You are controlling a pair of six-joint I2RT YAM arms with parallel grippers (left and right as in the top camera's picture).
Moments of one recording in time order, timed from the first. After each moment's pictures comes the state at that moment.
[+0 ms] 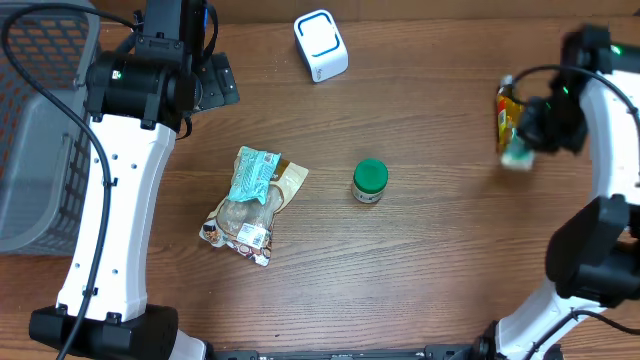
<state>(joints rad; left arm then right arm) -0.19 1.69 1.98 -1.31 -0.30 -0.44 -0.27 1.94 1.77 -1.39 0.02 0.28</state>
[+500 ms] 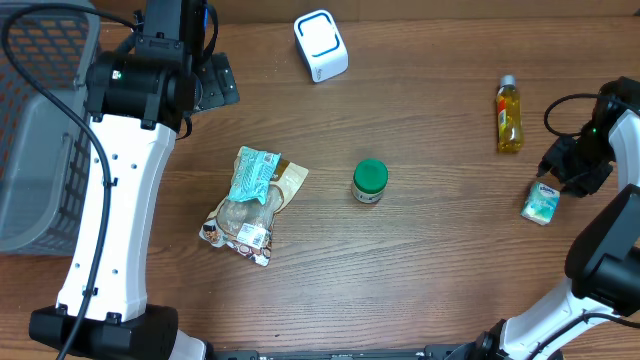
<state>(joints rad) -0.19 1.69 1.98 -1.31 -0.30 -0.44 -0.45 1.95 1.55 -1.19 0.01 0.31</state>
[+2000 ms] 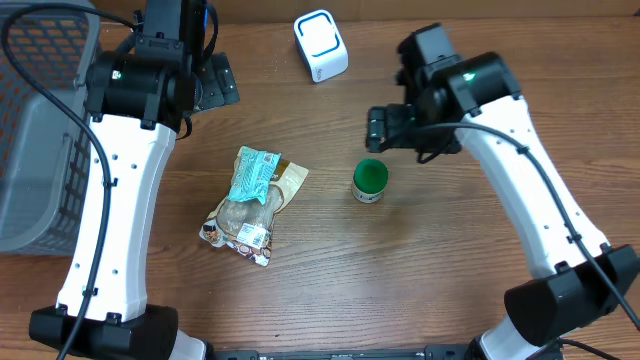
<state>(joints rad) -0.19 1.69 1.98 -1.31 -0.30 -0.44 0.39 1.78 1.83 -1.36 -0.08 0.35</state>
